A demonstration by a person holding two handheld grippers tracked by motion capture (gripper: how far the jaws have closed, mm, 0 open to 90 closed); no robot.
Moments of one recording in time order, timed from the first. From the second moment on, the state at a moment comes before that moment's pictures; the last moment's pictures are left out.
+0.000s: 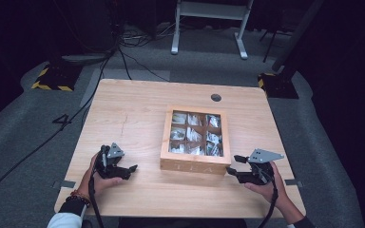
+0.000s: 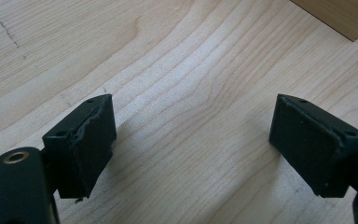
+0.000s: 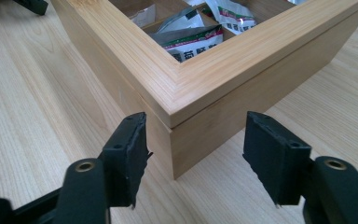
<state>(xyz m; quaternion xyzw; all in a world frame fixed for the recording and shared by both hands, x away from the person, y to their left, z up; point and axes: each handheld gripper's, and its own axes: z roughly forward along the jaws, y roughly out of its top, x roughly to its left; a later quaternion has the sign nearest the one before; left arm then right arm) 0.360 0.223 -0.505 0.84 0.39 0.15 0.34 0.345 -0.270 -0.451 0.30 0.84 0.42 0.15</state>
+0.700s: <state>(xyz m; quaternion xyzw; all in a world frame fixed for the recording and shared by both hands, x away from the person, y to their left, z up) 0.360 0.212 -0.498 0.85 0.38 0.14 0.33 0.351 -0.256 -0.444 0.30 0.85 0.41 0.16</state>
